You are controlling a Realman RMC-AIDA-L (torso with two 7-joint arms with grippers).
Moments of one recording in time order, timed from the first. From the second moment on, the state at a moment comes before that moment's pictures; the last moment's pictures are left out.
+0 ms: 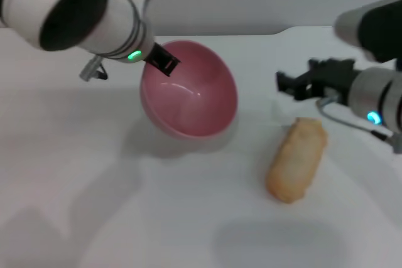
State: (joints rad) left arm -0.74 -2.07 1.86 1.46 -0.13 -1.26 -0.06; right arm 0.16 2.08 -1.90 -1.63 0.24 0.72 0.05
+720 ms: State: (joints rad) left arm -0.72 -2.06 1.73 1.37 -0.15 -1.19 0.00; right arm 0.20 2.08 -1.96 -1.57 0.22 0.87 0.26
